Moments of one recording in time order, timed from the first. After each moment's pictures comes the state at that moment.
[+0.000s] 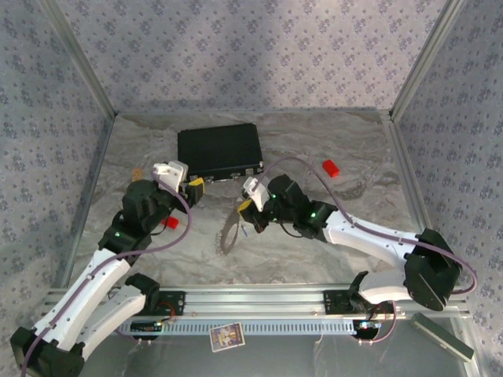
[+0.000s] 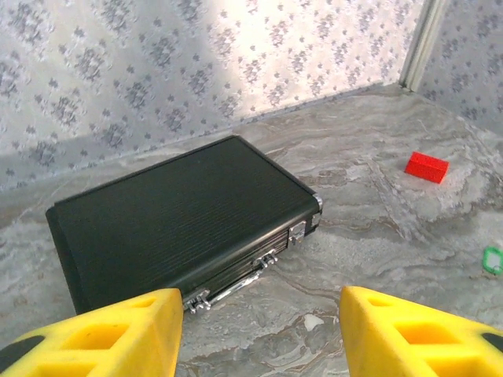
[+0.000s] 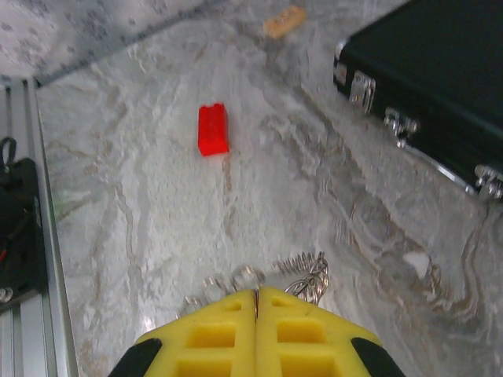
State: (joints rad) left arm -0.47 0.72 0.66 -0.20 0.07 0.00; right arm 0.88 1.31 0.84 -0.04 -0.27 0.02
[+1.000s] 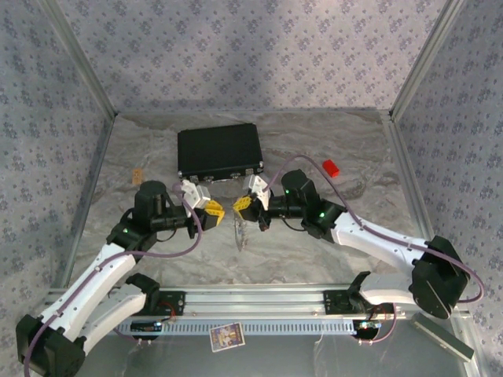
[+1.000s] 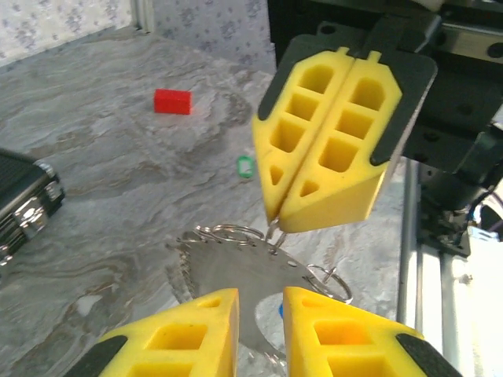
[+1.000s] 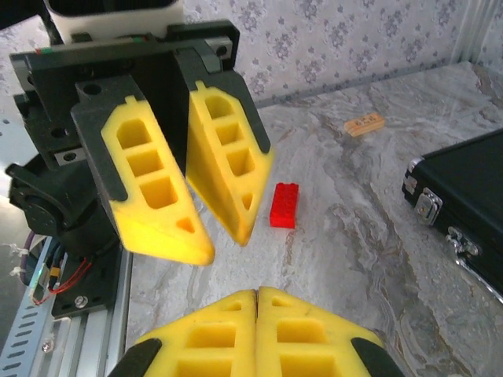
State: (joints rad) left arm -0.48 0.78 0.60 -0.24 0.75 0.11; right arm 0.84 1.24 0.81 0.13 -0.54 -0.07
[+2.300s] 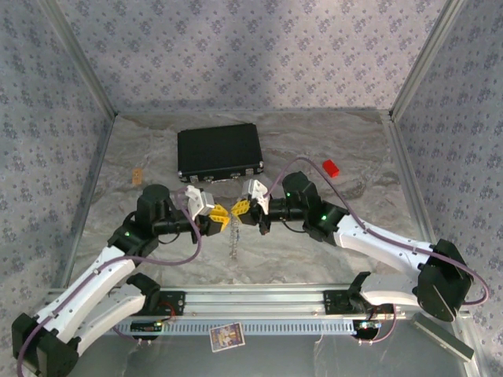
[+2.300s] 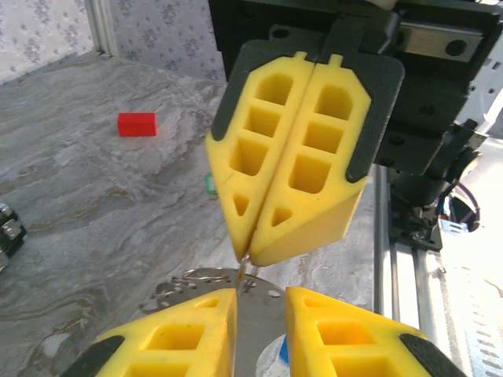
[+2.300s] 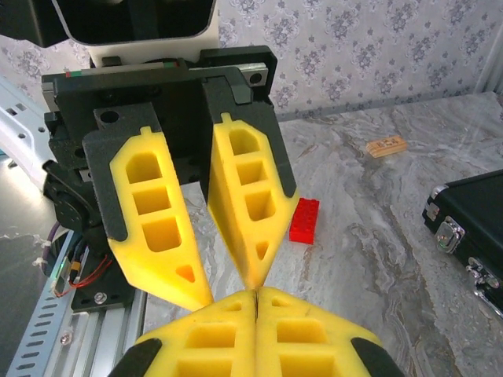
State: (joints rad) left arm -0.56 0.75 0.59 -0.21 0.72 0.13; right arm 0.87 1.21 0.81 0.12 -0.56 -0.12
